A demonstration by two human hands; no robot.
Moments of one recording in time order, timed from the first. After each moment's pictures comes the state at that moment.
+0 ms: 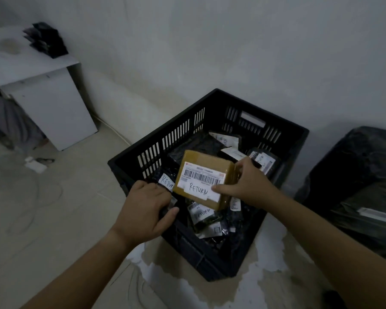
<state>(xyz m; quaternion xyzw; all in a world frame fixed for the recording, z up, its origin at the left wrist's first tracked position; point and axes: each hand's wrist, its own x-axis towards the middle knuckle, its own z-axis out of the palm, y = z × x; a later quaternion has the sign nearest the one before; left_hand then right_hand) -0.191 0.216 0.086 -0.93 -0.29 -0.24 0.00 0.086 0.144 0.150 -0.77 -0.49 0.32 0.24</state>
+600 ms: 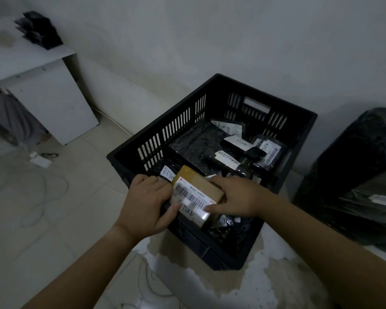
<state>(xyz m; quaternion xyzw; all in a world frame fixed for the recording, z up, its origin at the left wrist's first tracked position) -0.190 0.220 0.080 -0.92 -0.26 -0.28 -0.01 0.066 0.146 0.120 -0.66 -0.69 0.29 0.03</state>
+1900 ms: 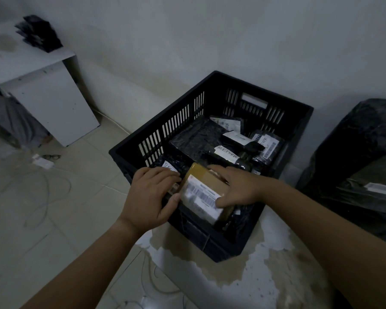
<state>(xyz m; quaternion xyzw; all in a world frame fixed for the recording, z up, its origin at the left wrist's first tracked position) -0.194 0.213 0.084 -0.93 -0.29 -0.23 -0.05 0.070 0.147 0.126 -0.67 -0.63 0.39 0.02</state>
